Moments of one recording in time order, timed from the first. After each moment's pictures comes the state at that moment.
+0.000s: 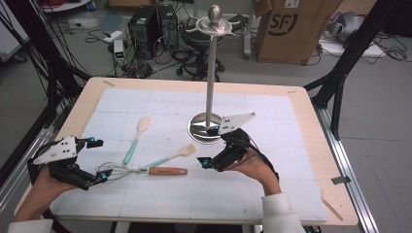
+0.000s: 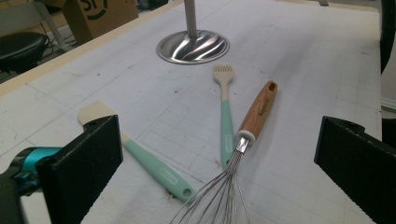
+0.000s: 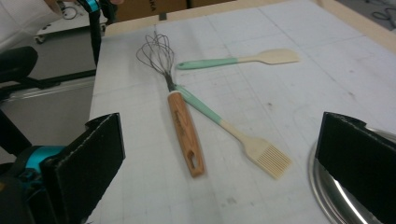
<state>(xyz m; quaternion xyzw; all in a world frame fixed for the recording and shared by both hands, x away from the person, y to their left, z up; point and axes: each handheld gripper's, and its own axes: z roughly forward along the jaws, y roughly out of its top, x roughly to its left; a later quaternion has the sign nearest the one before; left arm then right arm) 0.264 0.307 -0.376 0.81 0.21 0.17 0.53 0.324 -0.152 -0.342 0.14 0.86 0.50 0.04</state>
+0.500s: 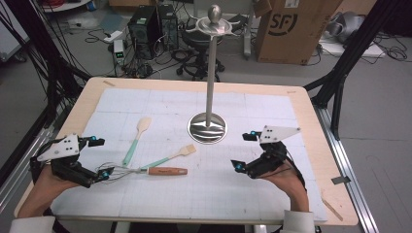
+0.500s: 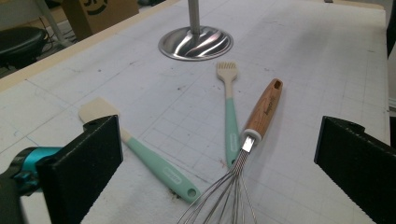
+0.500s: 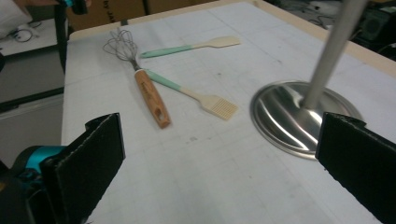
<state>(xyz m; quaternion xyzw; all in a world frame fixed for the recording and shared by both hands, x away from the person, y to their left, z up) 0.272 0.306 -0.378 0.81 0.21 0.16 0.52 0.299 -0.240 -0.353 0.21 0.82 0.52 0.10</state>
